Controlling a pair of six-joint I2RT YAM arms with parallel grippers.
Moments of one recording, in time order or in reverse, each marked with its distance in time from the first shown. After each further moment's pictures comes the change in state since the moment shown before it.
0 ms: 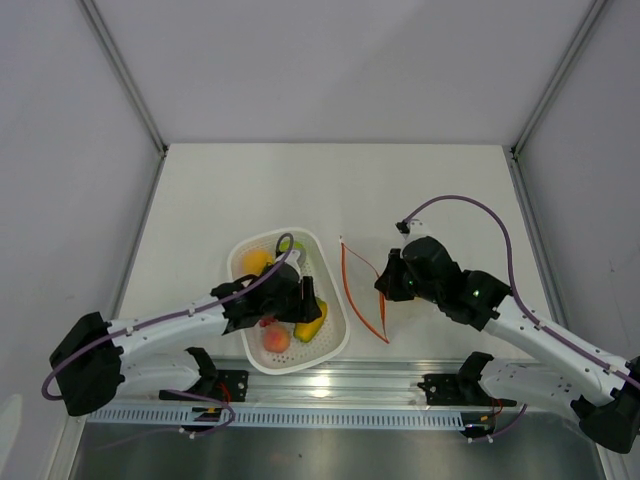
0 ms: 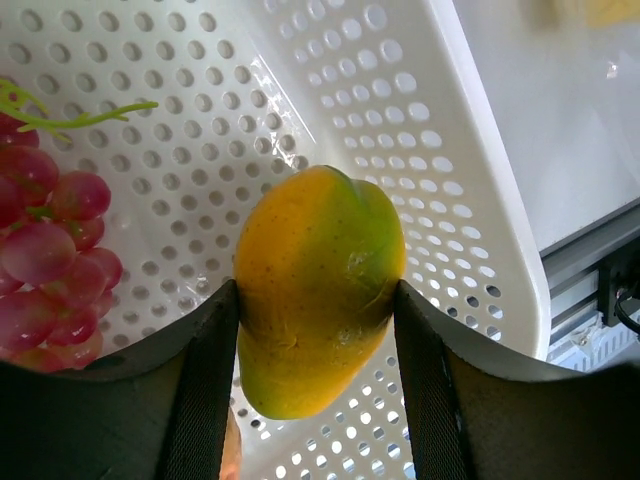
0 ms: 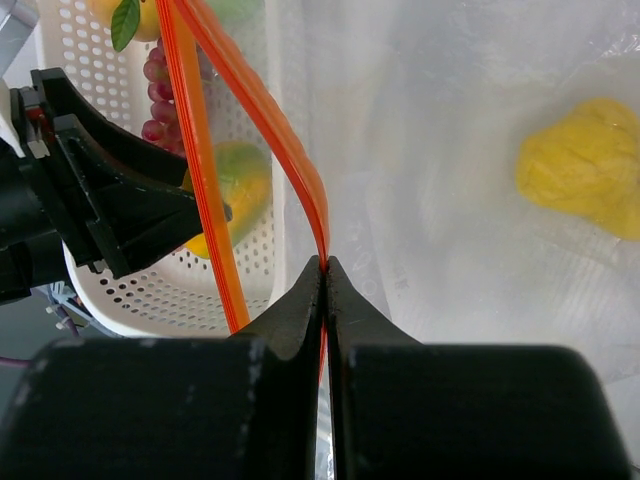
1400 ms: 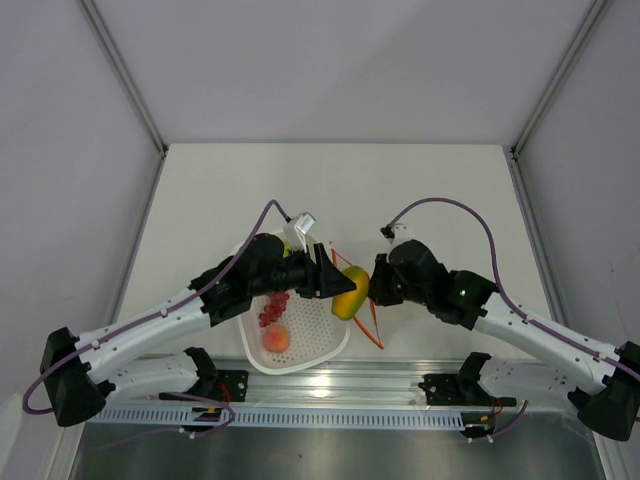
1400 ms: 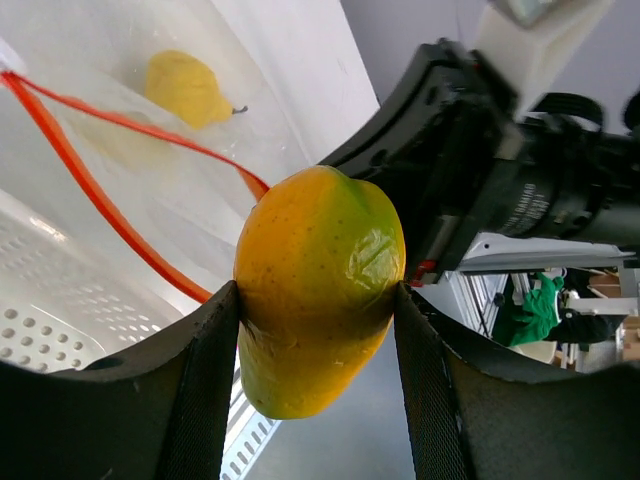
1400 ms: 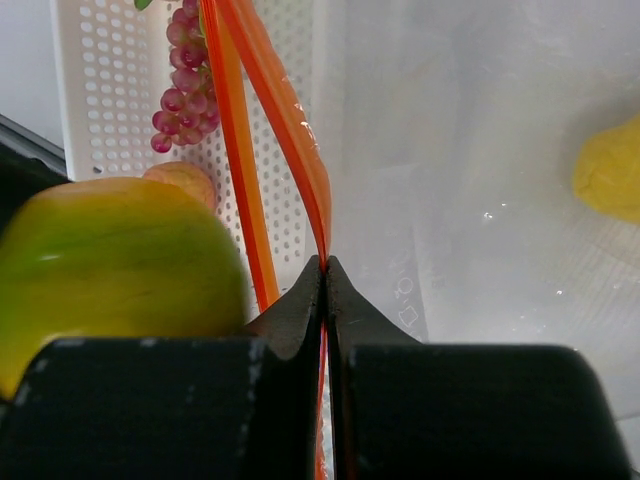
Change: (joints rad) left arm 0.000 -0.113 0.229 0.158 0.283 -0.102; right arm 0.071 0.062 0.000 0.048 -0.022 0.013
